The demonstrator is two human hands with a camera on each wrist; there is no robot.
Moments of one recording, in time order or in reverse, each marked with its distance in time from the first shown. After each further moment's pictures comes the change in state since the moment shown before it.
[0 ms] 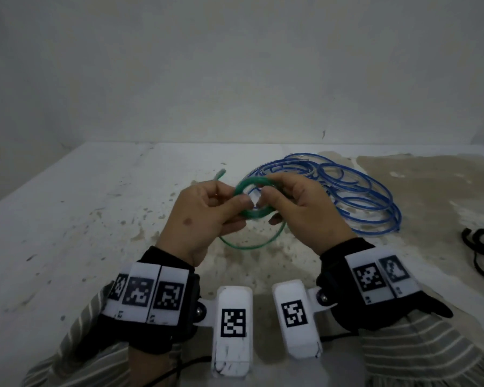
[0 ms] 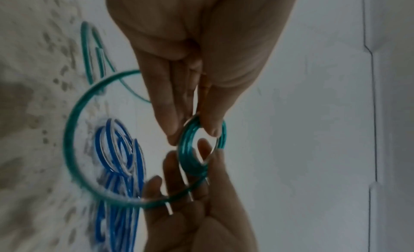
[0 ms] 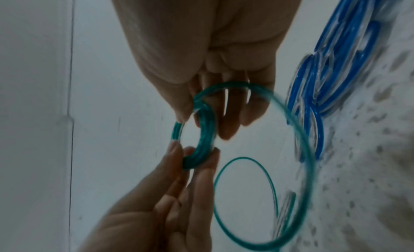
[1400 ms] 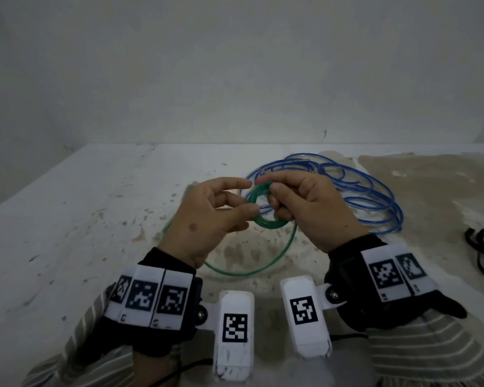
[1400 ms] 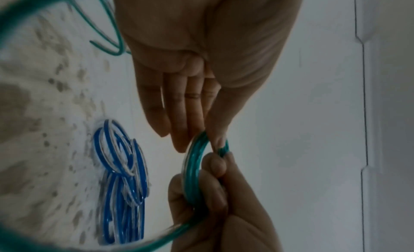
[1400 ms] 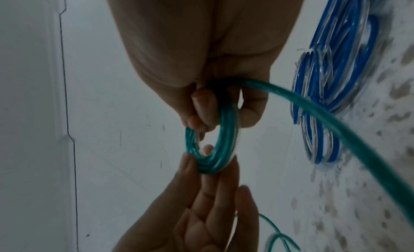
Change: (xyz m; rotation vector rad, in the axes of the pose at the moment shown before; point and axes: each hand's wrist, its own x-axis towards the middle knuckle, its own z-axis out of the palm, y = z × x) left_hand -0.001 -0.001 0.002 0.096 -0.086 0.035; right_hand 0.000 -0.006 -0.006 0.209 -0.034 0.017
